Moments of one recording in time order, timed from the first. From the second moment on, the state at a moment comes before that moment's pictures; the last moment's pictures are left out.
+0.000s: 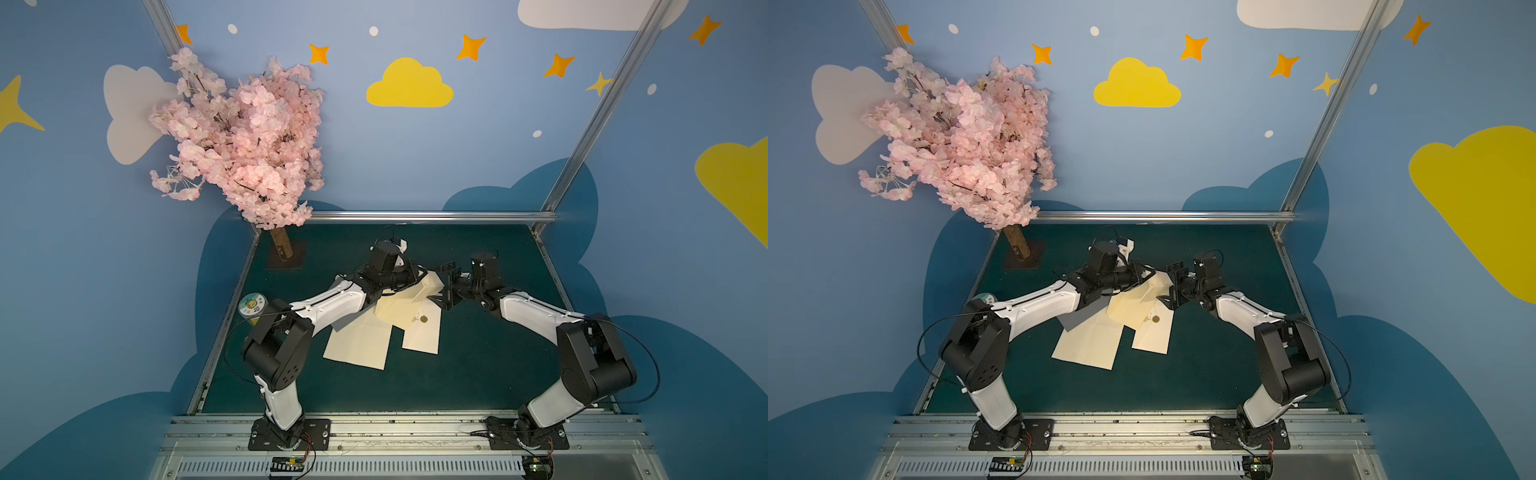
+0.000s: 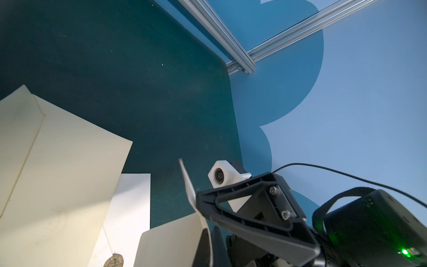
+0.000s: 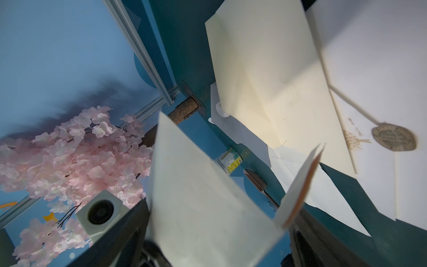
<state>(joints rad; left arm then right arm) -0.61 1.78 1.24 0.09 0.37 -0.95 0.39 1.62 0.90 0.14 -0.64 1.73</state>
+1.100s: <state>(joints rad) -0.59 1.71 1.12 0.12 0.38 -0.98 0.39 1.60 0.85 0.26 -0.56 1.67</state>
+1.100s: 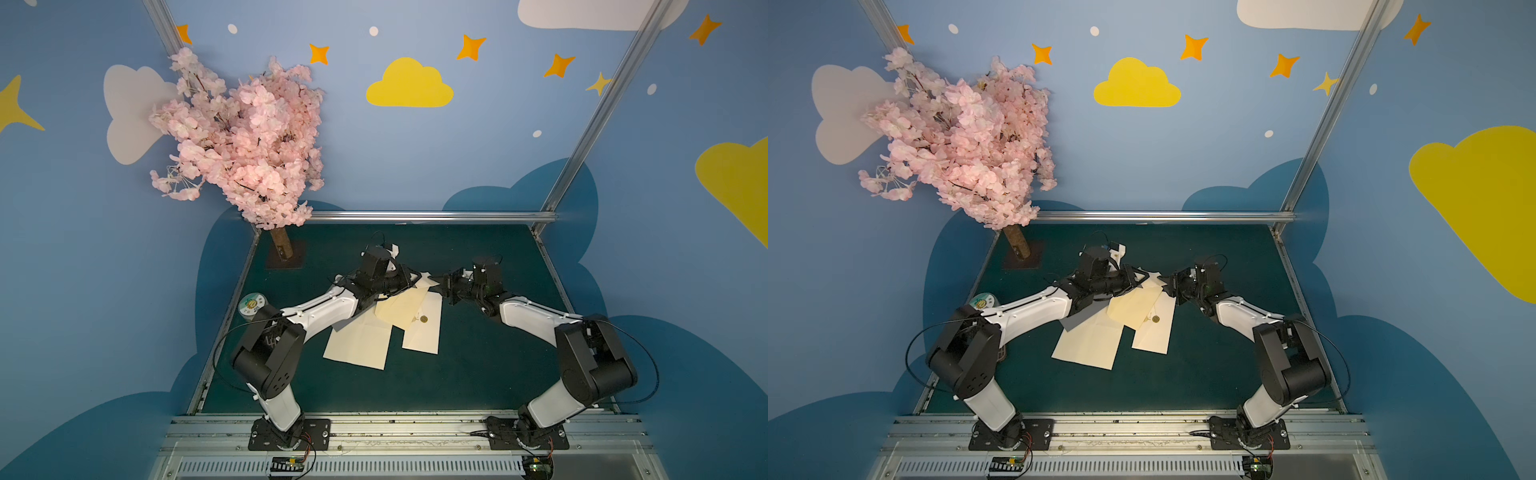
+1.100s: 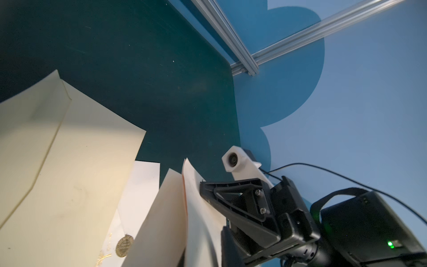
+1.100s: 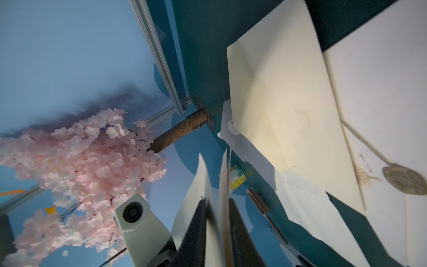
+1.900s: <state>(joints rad) -0.57 1.80 1.34 -0.26 0.34 -1.22 0.34 1.64 0.92 0.30 -0.51 1.64</state>
